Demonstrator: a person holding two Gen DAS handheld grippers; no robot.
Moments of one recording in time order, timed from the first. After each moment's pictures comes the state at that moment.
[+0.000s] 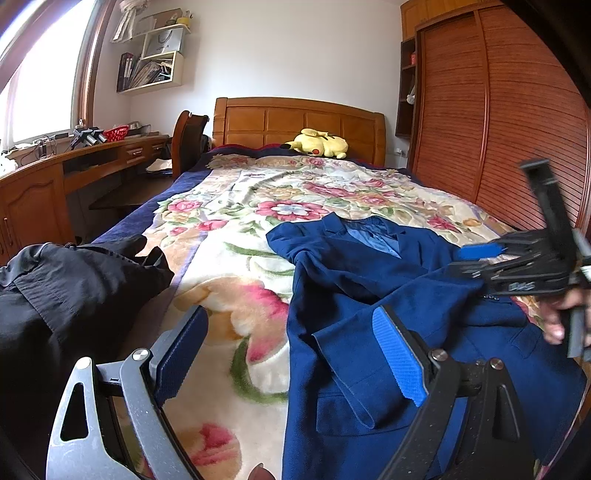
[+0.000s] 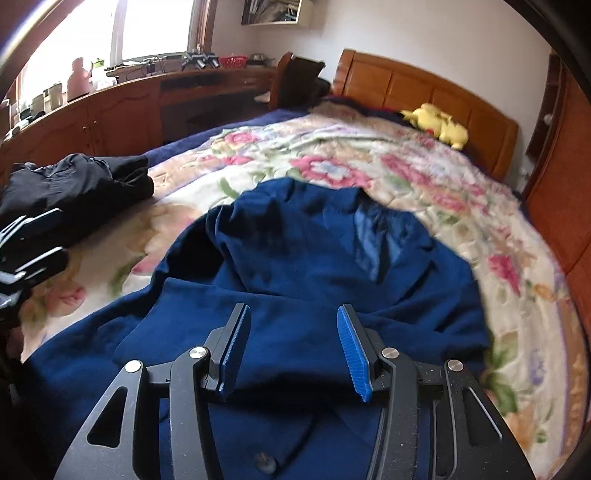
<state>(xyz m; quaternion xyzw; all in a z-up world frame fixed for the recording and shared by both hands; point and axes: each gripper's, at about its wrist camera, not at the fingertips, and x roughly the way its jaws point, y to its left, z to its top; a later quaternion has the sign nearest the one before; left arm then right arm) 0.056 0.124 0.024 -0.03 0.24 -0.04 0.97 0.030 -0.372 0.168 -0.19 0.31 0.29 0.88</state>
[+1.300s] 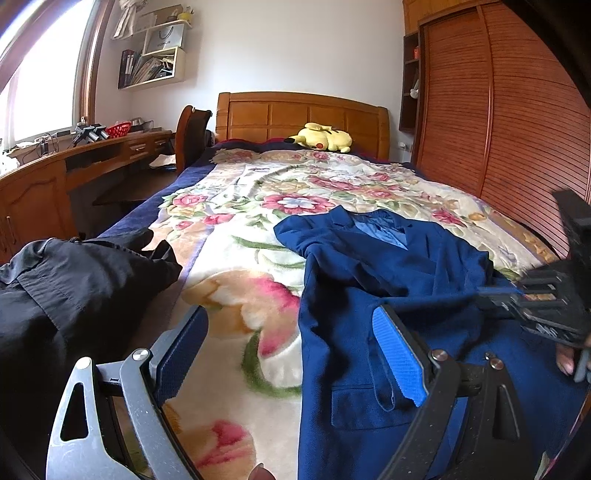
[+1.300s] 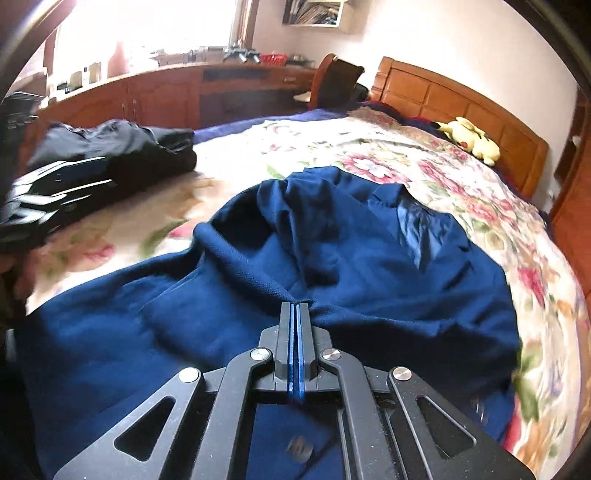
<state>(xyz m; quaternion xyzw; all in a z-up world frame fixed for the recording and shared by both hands) 0.056 0.130 0.018 -0.03 0.25 -0.03 0.97 -0.077 -0.387 0.157 -0.21 0.29 0.34 0.87</state>
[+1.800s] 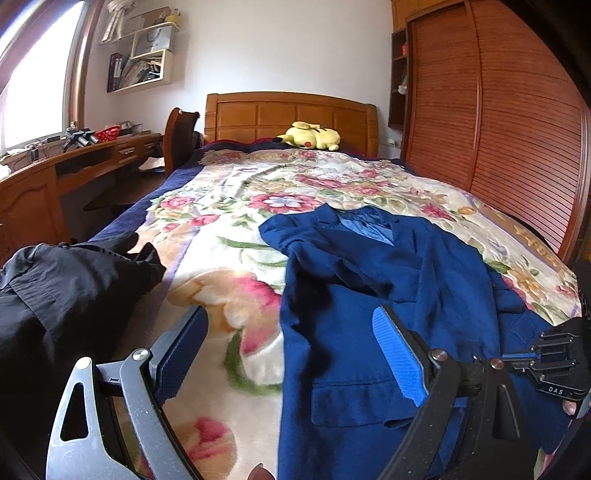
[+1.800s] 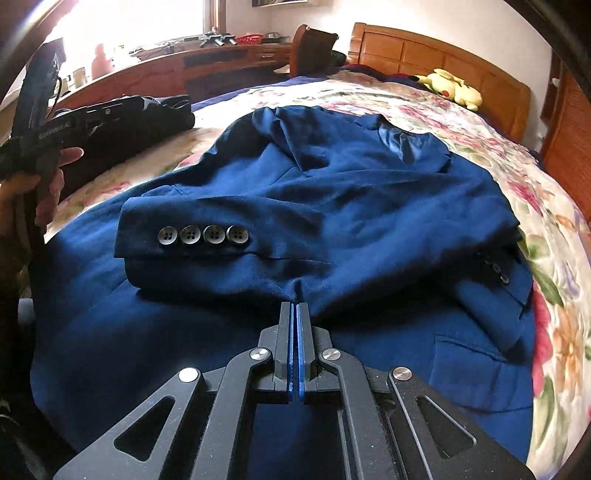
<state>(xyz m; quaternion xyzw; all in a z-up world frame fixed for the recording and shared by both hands) 0.054 0.113 0.018 -0.02 0.25 -0.05 0.97 -0.132 -0.456 0.116 -0.16 0.35 0.32 0.87</state>
